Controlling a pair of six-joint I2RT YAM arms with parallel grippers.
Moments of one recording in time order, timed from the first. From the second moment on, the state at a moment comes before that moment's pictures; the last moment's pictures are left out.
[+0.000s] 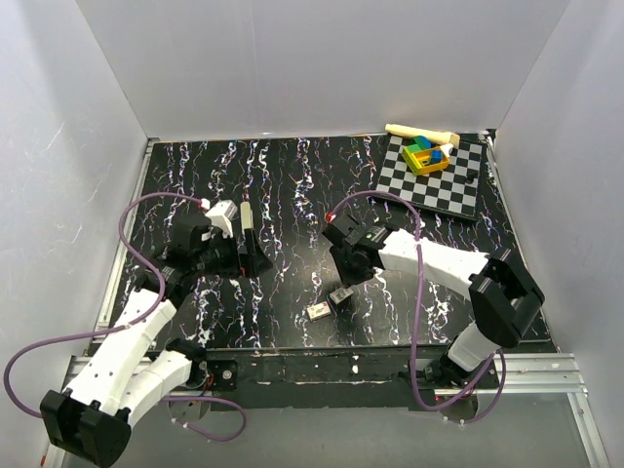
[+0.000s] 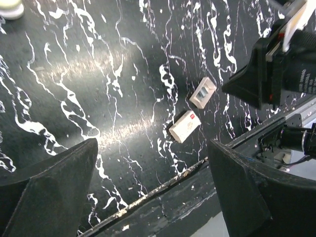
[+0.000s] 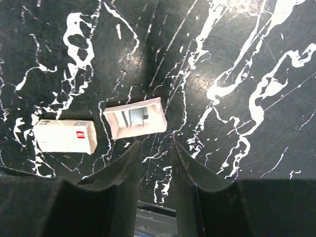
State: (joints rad) left arm -0.36 0.85 0.80 -0.62 0.32 -0.39; right arm 0.90 1.59 1.12 -0.77 0.12 0.49
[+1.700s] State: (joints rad) left arm -0.80 1.26 0.69 -0.48 0.18 -0.74; right arm 0.81 1.68 1.06 -0.67 -0.01 0.41
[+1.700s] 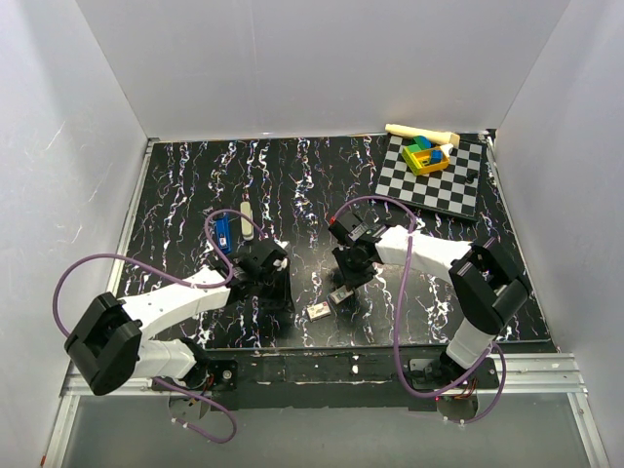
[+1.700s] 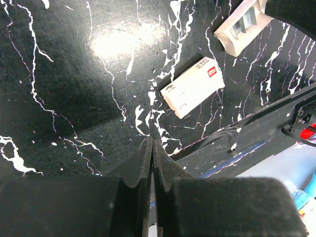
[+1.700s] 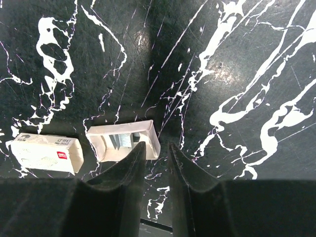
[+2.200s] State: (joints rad) left arm -0.82 1.28 0.66 -0.46 0.17 -0.76; right arm 0.81 1.71 1.06 -0.67 -0.02 0.41
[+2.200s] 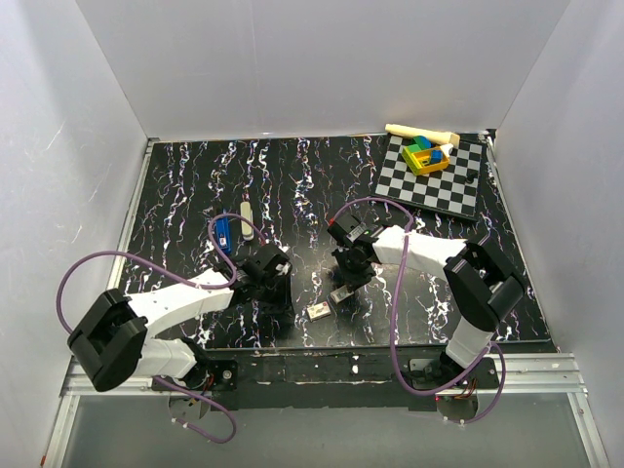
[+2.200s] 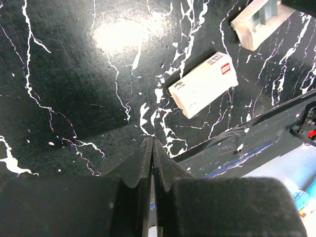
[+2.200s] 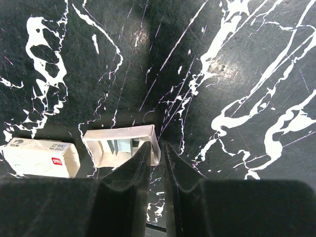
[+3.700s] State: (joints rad) left arm -0.89 1.42 0.64 -0.34 0.17 -0.82; right arm 0.89 1.63 1.02 -0.71 0.05 0.50
